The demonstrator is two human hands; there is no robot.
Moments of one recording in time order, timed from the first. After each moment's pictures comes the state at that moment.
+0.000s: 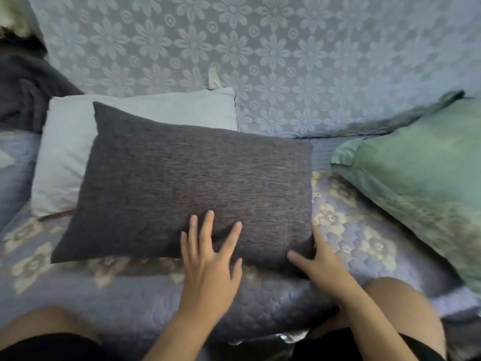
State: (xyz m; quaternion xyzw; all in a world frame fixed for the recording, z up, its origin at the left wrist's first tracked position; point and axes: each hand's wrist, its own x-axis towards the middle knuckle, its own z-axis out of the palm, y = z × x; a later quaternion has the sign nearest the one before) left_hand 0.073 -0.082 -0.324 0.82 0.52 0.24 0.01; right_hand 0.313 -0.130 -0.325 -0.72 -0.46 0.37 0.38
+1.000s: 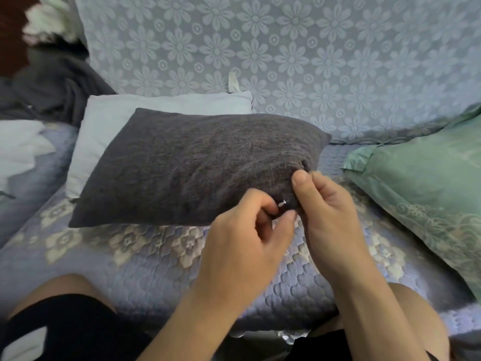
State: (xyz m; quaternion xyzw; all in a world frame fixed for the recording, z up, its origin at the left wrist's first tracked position) left_hand 0.111 -0.140 -0.172 0.75 0.42 0.46 0.23; right_hand 0.246 -0.136 -0.166 -0.46 -0.48 0.40 0.63
